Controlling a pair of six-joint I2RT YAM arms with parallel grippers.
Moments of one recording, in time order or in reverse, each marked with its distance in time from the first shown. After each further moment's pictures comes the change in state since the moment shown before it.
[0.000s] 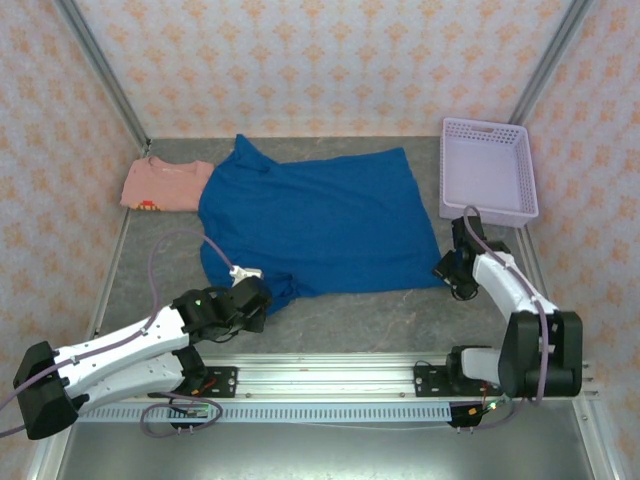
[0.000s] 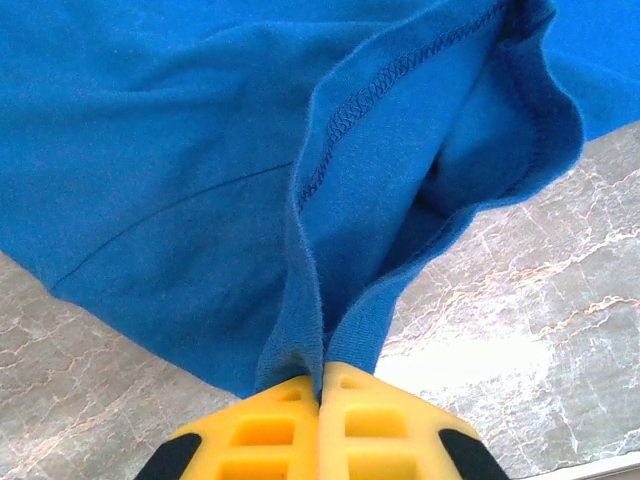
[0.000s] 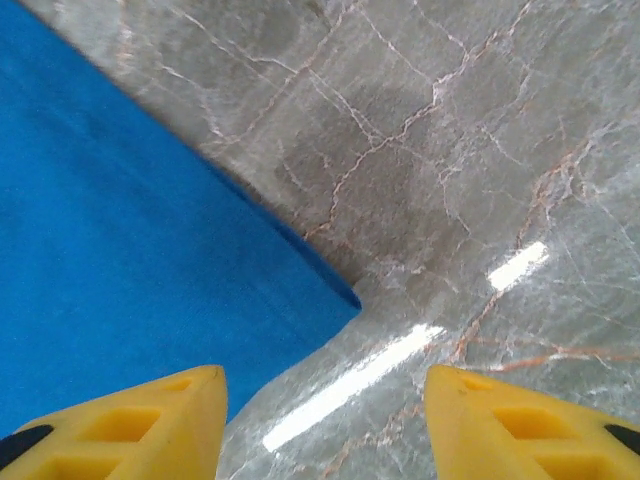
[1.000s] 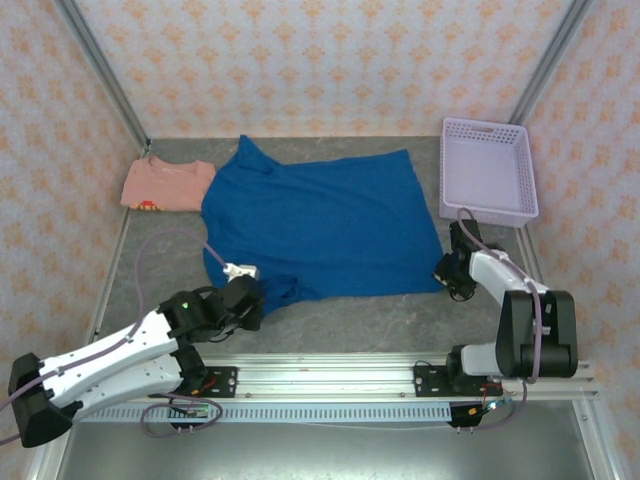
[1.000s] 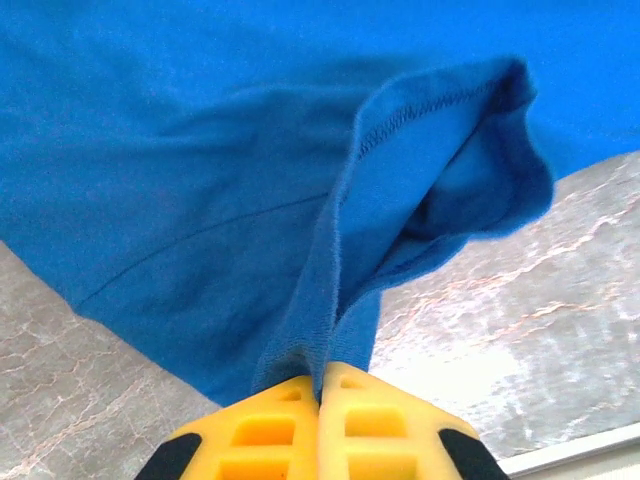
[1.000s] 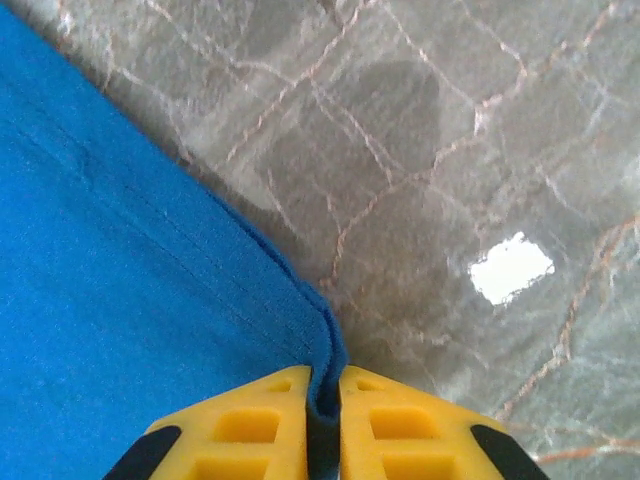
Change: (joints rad) left arm 0.000 -0.100 0.042 -0.047 -0.003 -0.006; right arm -0.017 0.057 -0.056 0.114 -0.016 -0.055
